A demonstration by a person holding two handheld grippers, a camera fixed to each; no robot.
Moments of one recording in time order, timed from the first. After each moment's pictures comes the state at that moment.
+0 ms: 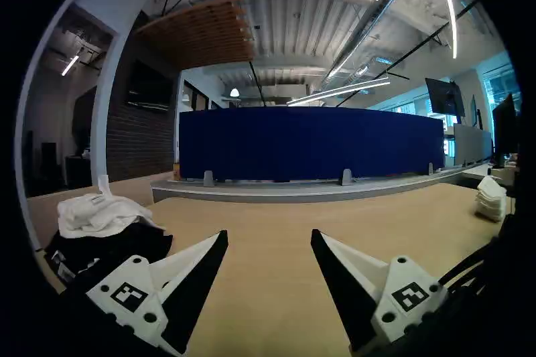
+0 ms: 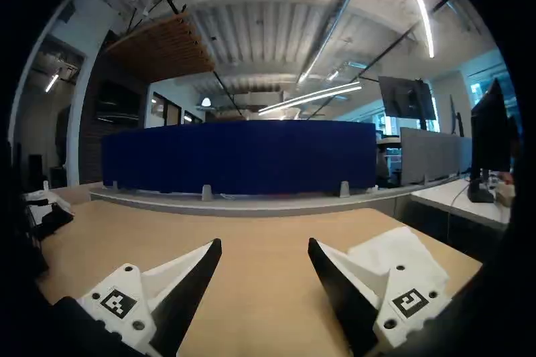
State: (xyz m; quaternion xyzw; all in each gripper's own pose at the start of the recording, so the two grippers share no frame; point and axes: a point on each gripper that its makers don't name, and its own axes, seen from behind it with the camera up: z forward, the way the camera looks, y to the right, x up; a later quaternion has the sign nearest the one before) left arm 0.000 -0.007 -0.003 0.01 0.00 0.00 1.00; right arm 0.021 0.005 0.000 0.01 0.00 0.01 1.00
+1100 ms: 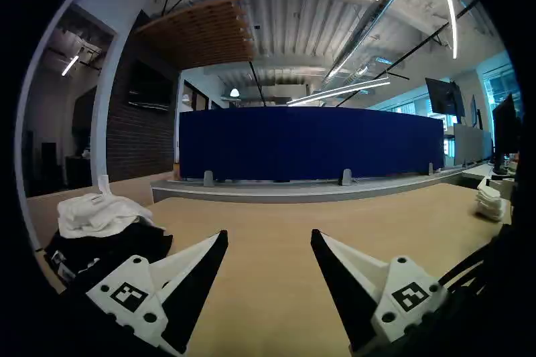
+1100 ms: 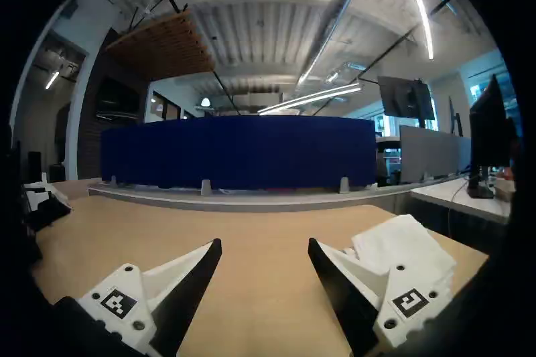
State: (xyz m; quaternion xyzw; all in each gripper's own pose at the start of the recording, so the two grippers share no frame) left arm 0.000 -0.007 -0.003 0.01 0.00 0.00 1.00; right arm 0.000 0.001 0.001 0.00 0.00 0.00 1.00
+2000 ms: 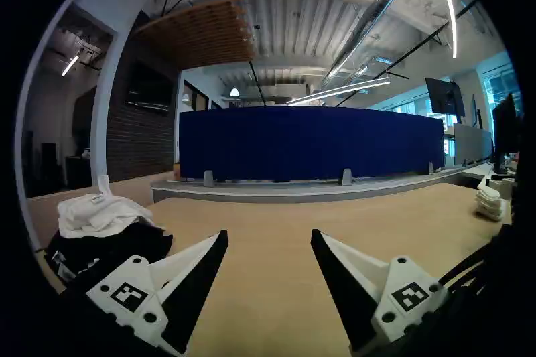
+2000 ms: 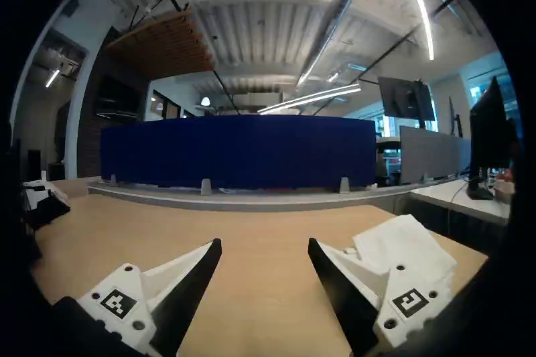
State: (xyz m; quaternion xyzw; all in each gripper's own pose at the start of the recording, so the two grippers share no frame) left arm 0.000 -0.006 -0.004 0.01 0.00 0.00 1.00; right arm -0.001 0.000 0.000 0.00 0.00 0.00 1.00
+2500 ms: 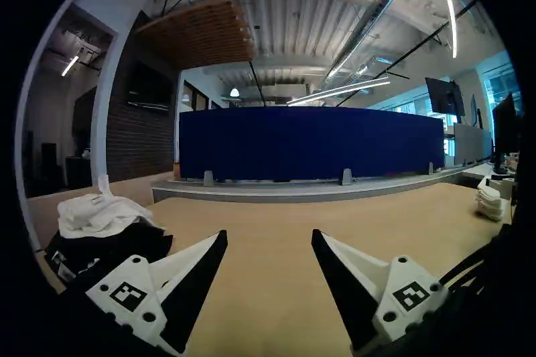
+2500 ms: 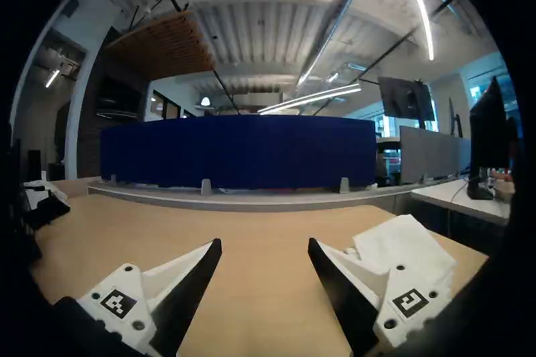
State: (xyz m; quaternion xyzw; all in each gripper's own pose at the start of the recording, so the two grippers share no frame) left arm 0.000 -0.006 -0.004 0.01 0.00 0.00 1.00; right arm -0.001 0.000 0.002 0.00 0.00 0.00 1.00
